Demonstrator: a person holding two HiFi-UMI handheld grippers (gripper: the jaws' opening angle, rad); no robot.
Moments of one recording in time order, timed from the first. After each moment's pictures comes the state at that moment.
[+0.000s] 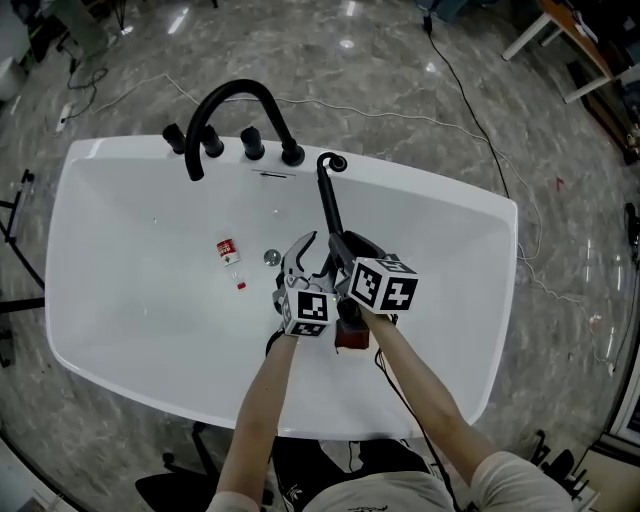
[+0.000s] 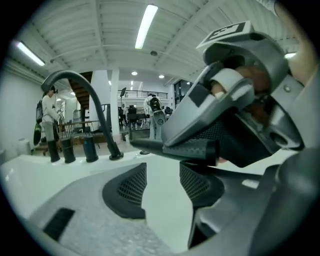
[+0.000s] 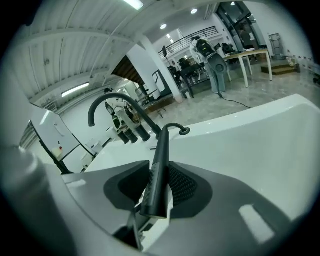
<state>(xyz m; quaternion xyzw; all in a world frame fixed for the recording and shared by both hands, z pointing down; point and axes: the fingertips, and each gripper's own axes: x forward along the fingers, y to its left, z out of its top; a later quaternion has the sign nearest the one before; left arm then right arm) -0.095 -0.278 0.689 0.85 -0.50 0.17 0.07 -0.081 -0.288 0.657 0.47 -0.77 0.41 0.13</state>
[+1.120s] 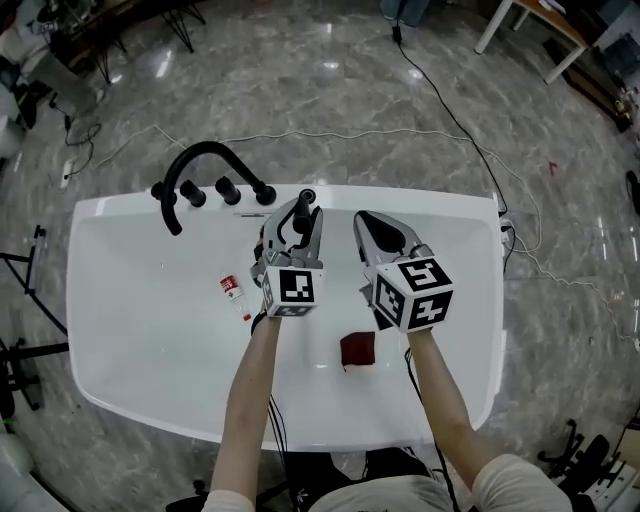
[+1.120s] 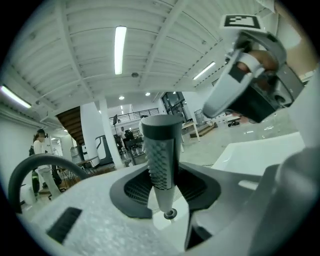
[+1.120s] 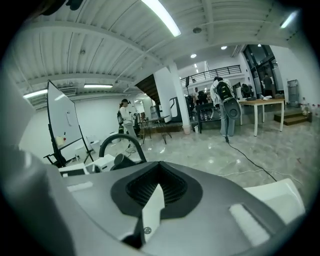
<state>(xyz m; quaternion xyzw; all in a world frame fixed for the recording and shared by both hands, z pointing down) -0.061 -0.376 0.539 0.85 -0.49 0.16 -0.10 0.009 -0.336 0.485 0.49 -0.84 0.21 0.11</state>
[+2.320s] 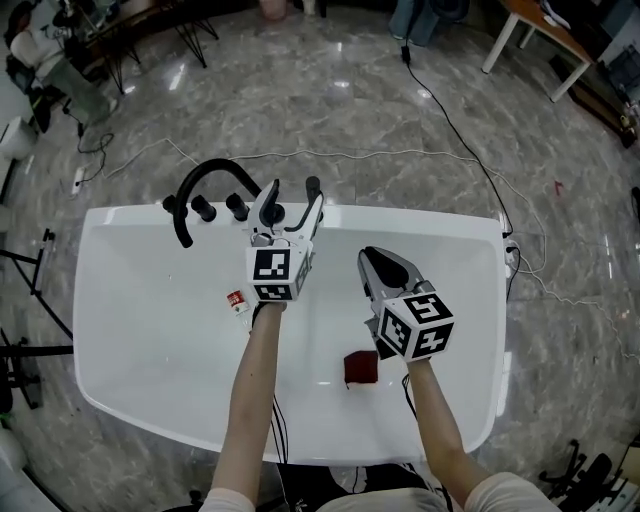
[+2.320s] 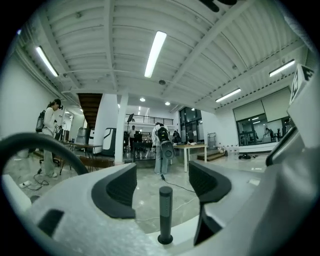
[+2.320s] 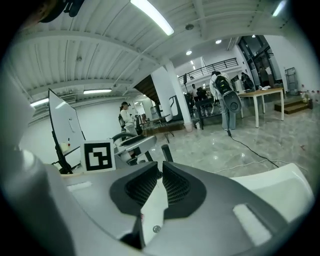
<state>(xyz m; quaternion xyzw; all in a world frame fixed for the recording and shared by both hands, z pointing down) -0.091 -0.432 0.489 0.85 -0.53 0.02 0.01 0.010 -0.313 0.503 0.48 -0.84 0.25 0.09</state>
